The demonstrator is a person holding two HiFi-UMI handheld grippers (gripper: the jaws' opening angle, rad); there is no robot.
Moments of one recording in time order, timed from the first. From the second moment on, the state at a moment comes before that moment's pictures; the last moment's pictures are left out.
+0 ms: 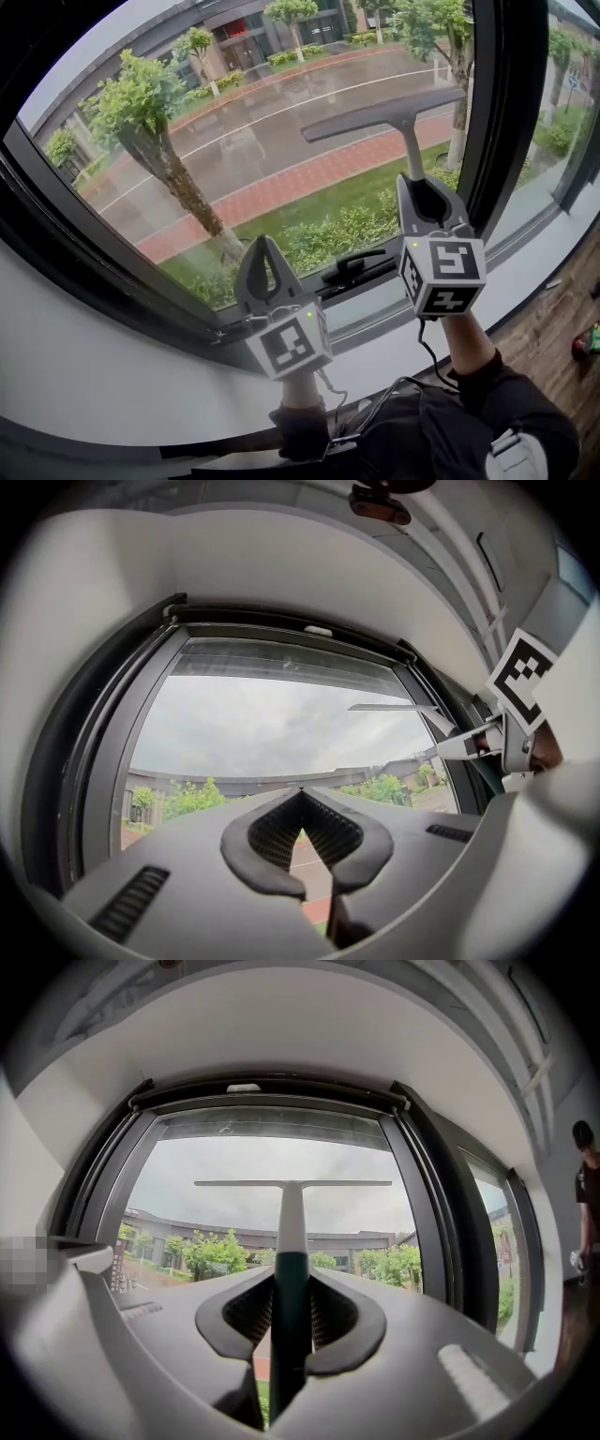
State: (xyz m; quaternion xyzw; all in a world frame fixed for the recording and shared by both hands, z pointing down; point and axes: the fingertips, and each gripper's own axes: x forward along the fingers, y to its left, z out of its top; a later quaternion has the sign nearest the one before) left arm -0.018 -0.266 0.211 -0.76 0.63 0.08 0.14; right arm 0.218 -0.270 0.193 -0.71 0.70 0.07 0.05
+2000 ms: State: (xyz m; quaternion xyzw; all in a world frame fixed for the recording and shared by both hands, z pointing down) left arm 0.057 -0.290 0.118 -0.78 0.59 0.11 0.18; right arm 0.354 -0.350 -0.038 -0.71 0.69 0.12 0.06
